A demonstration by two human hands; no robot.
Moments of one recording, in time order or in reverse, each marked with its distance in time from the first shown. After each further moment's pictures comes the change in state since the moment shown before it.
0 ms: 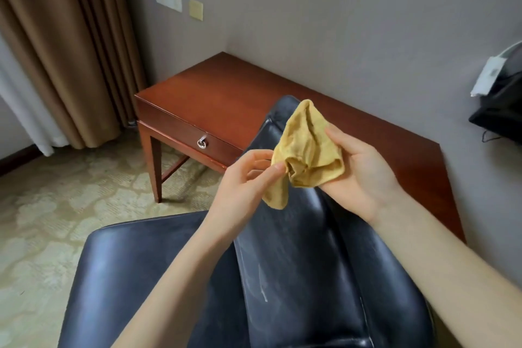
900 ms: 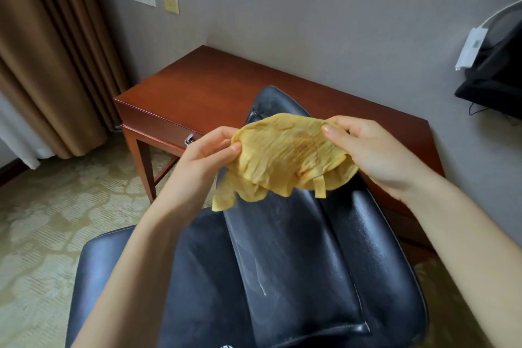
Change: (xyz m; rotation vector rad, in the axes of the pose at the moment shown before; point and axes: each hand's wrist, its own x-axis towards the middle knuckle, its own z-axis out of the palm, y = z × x) left_hand 0.026 0.006 -0.033 -0.083 -0.219 0.093; right_hand -0.019 -0.030 -0.028 -1.038 0.179 -0.181
